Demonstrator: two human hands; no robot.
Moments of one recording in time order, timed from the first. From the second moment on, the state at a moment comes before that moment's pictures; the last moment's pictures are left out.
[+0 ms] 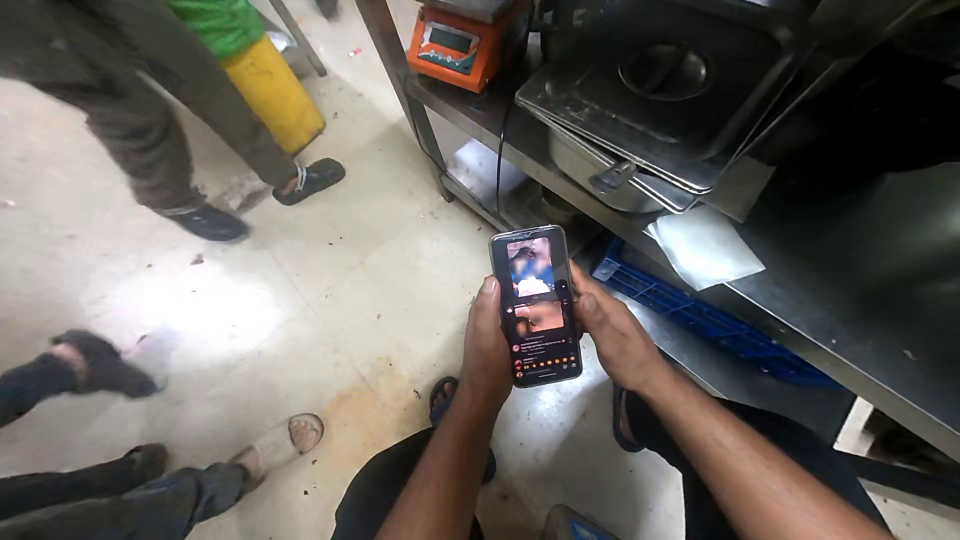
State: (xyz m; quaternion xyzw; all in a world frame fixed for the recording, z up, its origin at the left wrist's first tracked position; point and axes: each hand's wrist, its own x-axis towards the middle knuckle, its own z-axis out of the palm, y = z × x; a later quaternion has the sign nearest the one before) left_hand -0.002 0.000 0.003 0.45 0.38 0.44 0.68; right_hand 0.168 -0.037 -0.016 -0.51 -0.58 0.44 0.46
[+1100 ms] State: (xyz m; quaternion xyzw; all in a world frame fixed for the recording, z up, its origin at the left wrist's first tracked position) left_hand 0.002 0.001 0.003 0.42 0.38 0.46 0.68; right_hand 0.168 -0.037 -0.015 -0.52 -0.58 0.43 0.45
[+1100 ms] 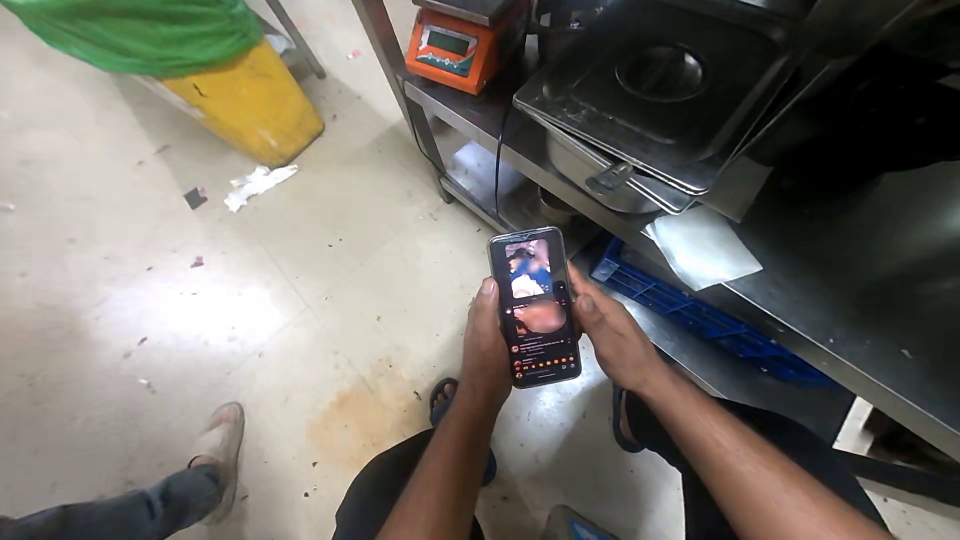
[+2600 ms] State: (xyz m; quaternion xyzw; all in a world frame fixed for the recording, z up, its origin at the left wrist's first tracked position) left_hand -0.004 -0.001 0.005 0.46 0.37 0.43 0.68; right_hand 0.167 -0.038 -0.006 -0.53 -0.55 0.48 0.43
